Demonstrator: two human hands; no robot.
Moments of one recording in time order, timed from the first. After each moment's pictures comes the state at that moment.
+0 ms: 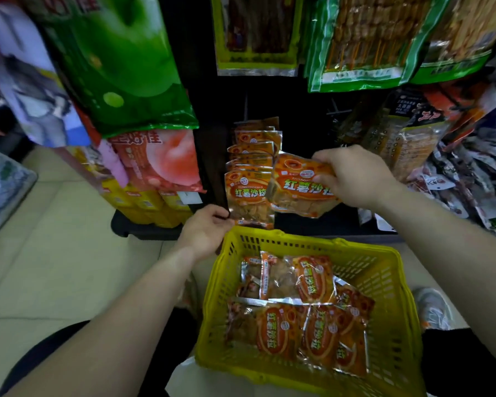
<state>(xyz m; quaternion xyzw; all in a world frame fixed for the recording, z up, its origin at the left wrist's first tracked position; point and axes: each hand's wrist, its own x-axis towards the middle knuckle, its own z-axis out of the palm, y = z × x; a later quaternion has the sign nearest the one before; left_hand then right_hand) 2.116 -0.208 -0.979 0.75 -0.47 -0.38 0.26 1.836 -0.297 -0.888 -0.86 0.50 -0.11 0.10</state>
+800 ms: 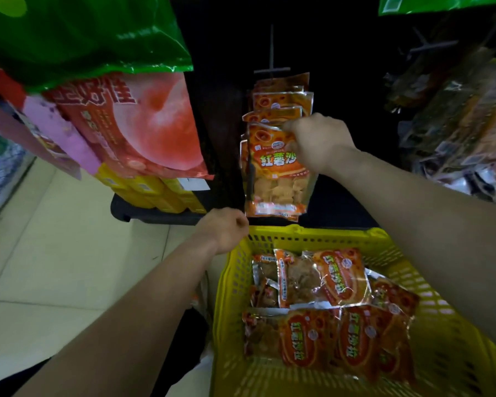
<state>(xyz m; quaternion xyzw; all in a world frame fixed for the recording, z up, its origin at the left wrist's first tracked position) 2.145 -0.259 -1.068 0.74 -0.60 -0.29 -0.01 1.957 -0.400 -1.007 -0.85 0.51 -0.08 0.04</state>
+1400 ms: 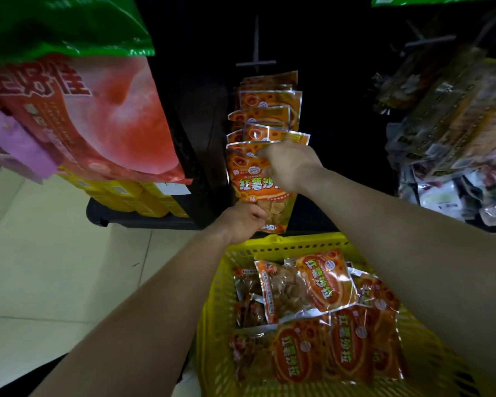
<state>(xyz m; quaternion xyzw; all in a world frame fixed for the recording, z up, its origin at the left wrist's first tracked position) 2.109 -0.307 -1.119 0.70 -0.55 -0.44 0.07 1.973 -0.397 -1.048 -0.86 0.49 -0.03 0.11</state>
